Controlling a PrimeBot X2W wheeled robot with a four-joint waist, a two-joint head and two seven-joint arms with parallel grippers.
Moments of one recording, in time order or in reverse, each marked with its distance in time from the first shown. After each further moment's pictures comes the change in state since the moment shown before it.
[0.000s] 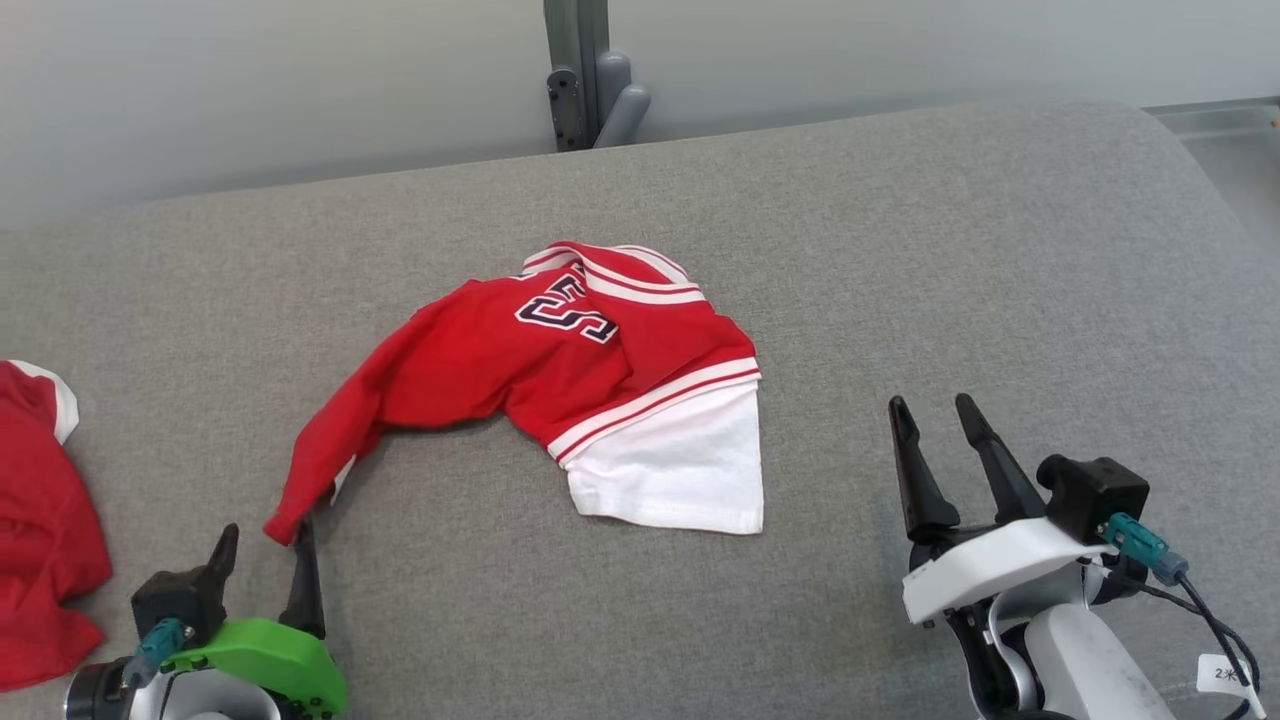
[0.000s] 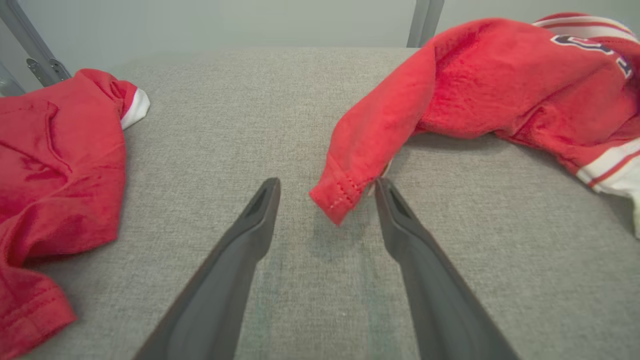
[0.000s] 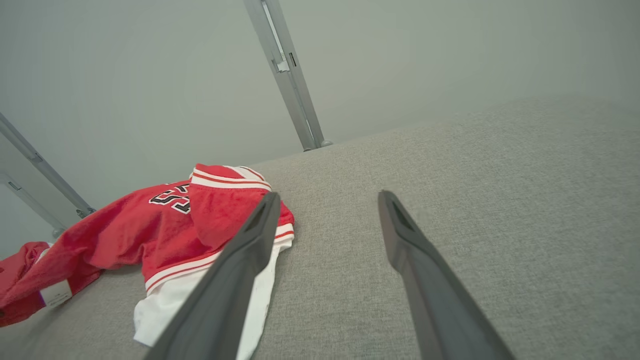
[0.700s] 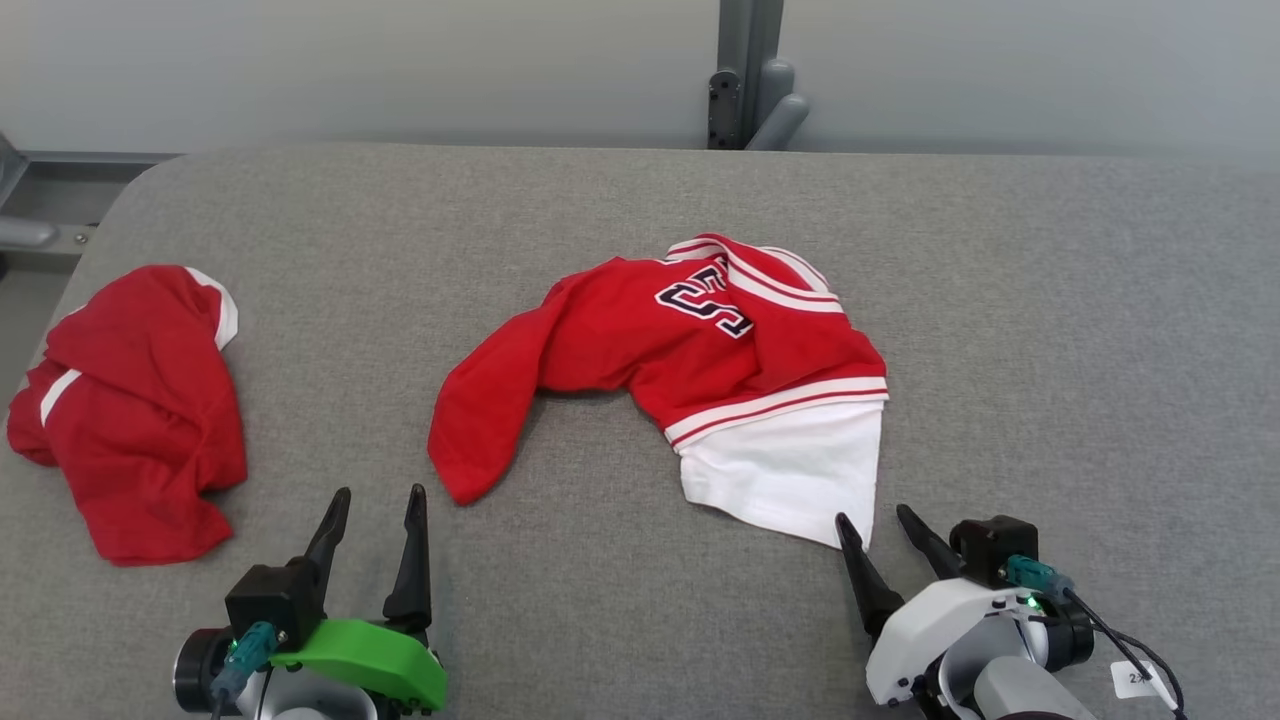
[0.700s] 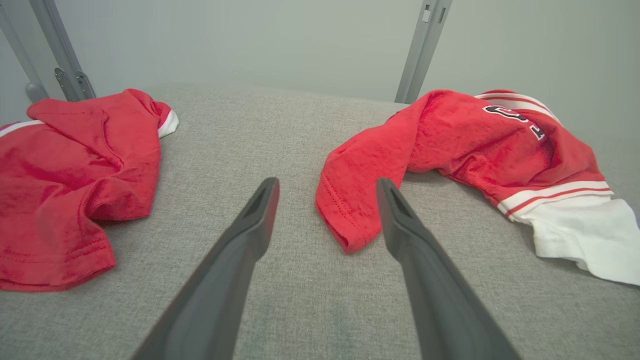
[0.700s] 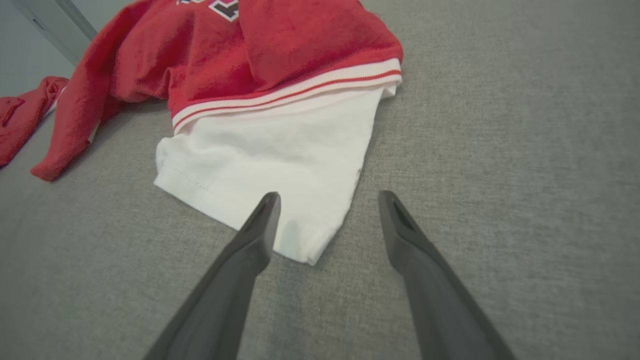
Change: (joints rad) left arm 0.102 -0.128 -0.069 -0.255 0.026 -0.028 0.000; right arm -0.063 0.002 0.130 0.360 -0.014 0.000 0.000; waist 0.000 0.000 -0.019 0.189
